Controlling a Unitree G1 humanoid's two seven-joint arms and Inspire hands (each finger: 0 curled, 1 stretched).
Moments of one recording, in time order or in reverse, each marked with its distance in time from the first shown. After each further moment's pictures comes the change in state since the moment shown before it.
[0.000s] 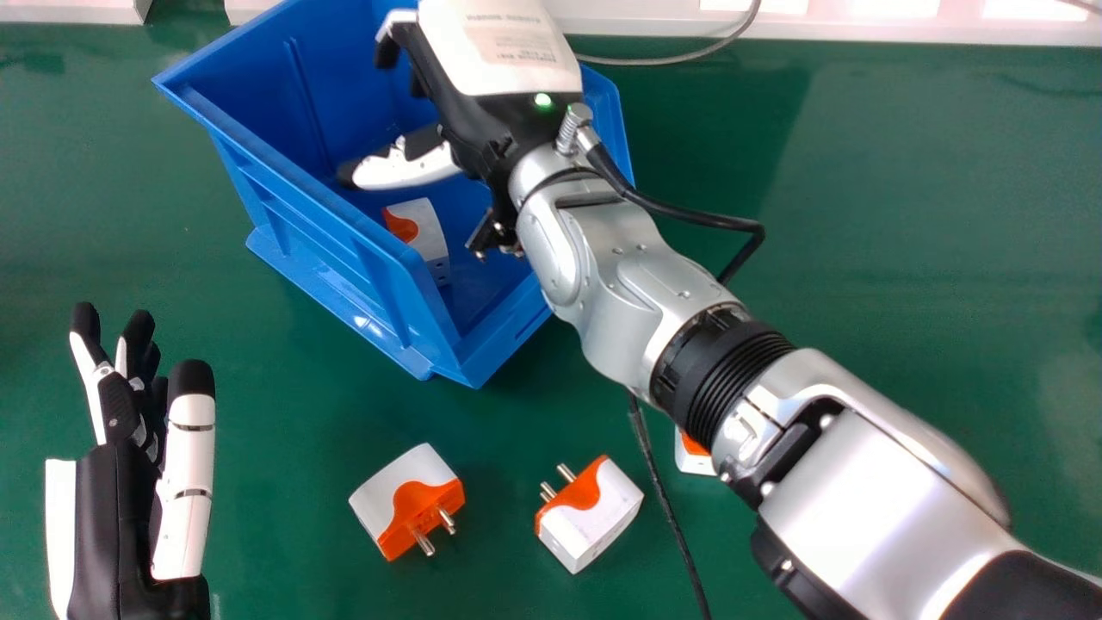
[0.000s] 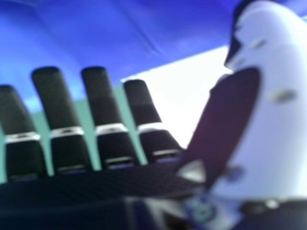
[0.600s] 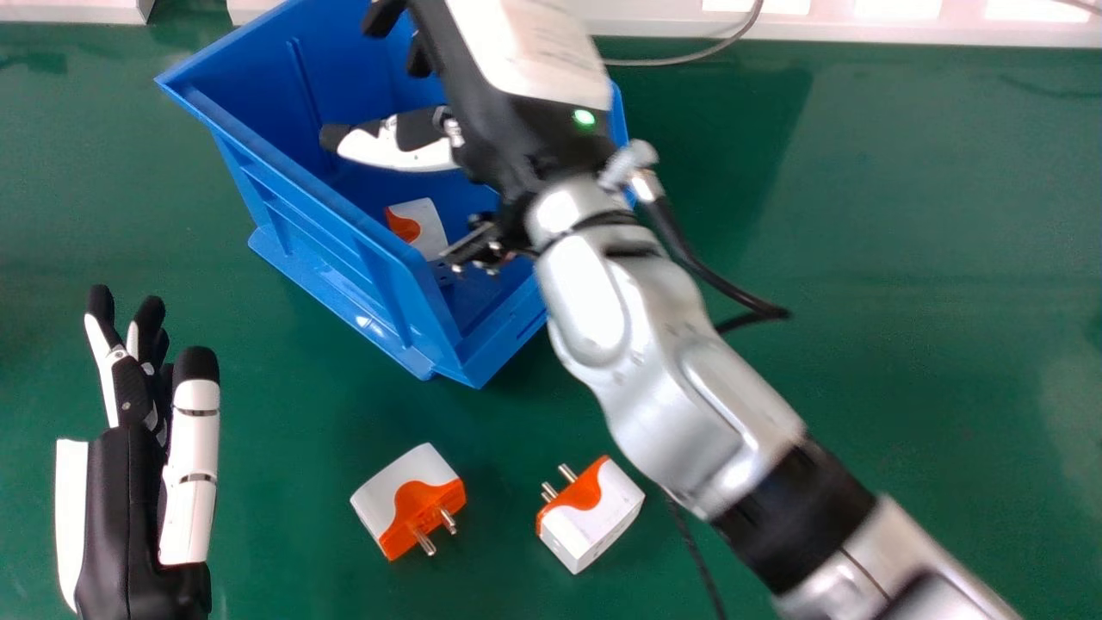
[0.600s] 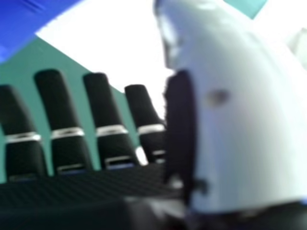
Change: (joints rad) left arm -0.018 0.019 -0.003 -0.011 0.041 0.029 0.002; right arm 0.507 -0.143 -0.038 -0.979 -0.027 0.168 0.148
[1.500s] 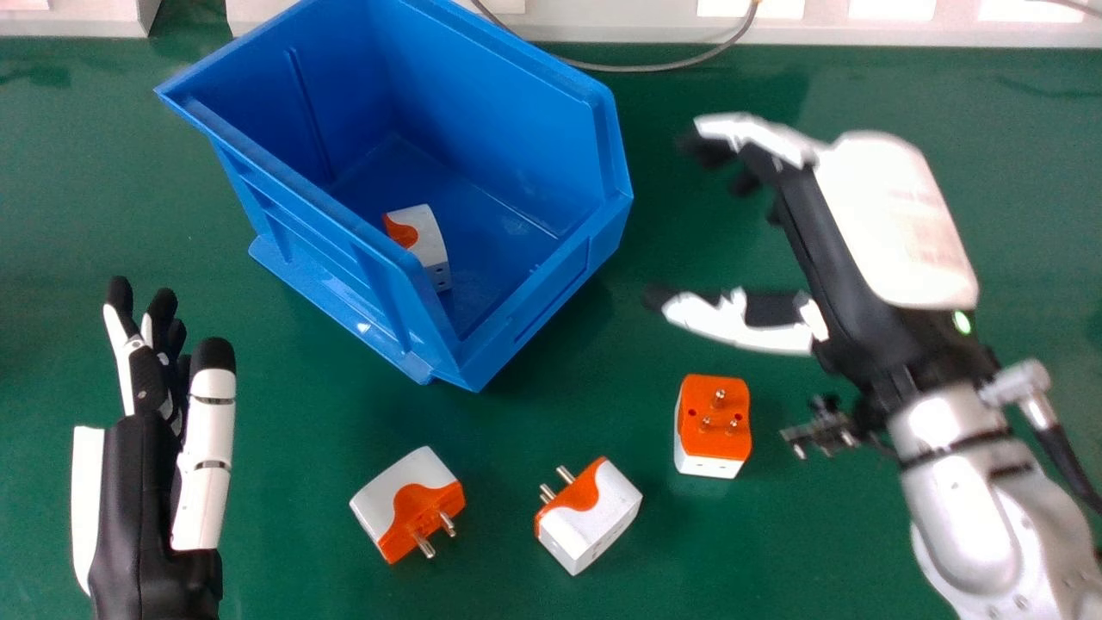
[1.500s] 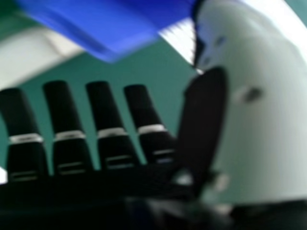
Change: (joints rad) left arm -0.032 0.010 -0.004 0.024 -0.024 0.011 -0.022; right arm 0.658 -0.445 -0.329 -0.273 -0.009 -0.352 0.070
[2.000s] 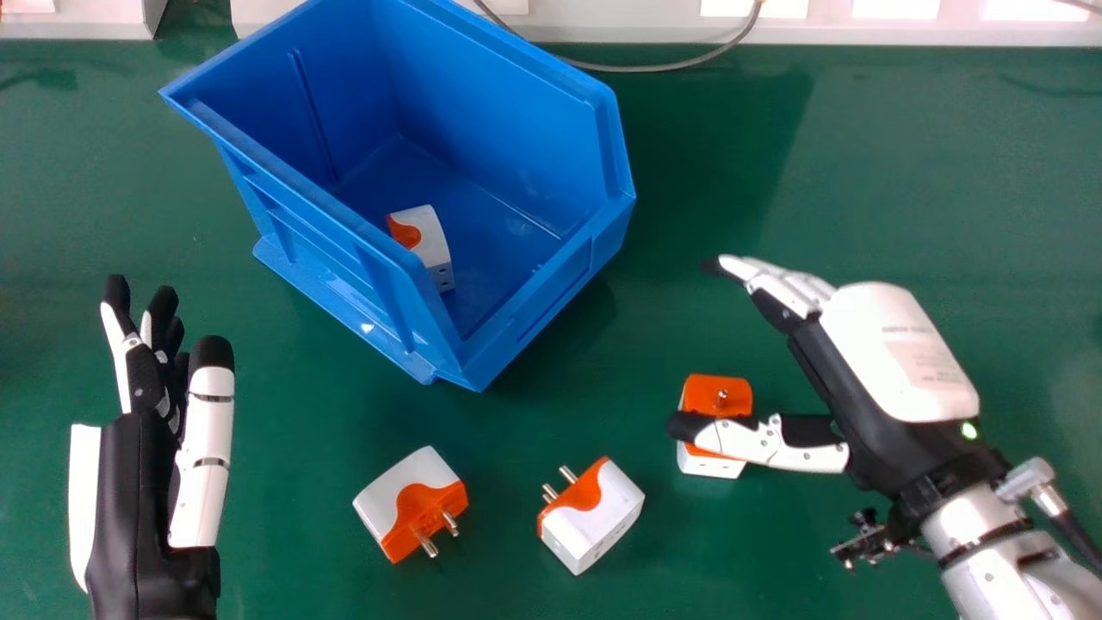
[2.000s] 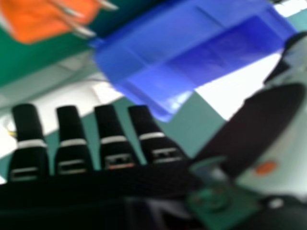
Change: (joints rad) left arm -0.008 0.005 0.009 0.005 0.003 -0.002 0.003; right arm 0.018 -0.063 -0.008 0.319 -0.003 -0.263 -0.081
